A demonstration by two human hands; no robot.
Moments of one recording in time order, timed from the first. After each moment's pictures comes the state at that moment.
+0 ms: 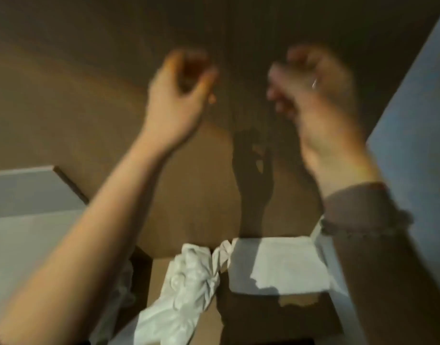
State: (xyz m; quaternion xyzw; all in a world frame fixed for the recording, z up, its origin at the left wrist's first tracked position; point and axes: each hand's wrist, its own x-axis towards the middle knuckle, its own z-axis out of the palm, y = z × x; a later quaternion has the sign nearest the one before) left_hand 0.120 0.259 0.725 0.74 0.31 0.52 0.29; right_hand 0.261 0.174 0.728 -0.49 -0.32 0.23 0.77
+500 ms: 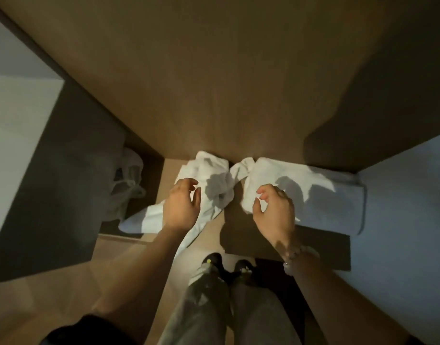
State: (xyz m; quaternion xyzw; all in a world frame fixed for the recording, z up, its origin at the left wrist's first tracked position) left_hand 0.017 0.196 0.339 0.69 0.66 0.13 0.26; right_hand 0.200 0.135 0.336 -0.79 -0.52 0.23 0.23
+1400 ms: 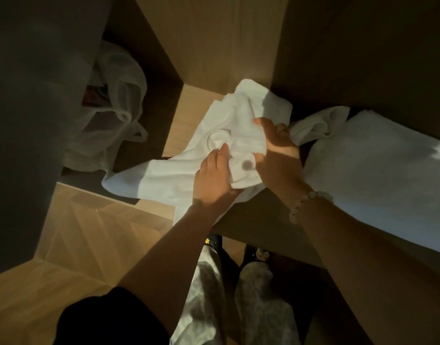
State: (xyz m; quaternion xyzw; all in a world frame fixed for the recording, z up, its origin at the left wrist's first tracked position) left_hand -0.030 0.218 0.096 0.70 0.65 0.02 0.30; right_hand 0.107 0.245 0.124 -0.68 -0.71 0.15 0.09
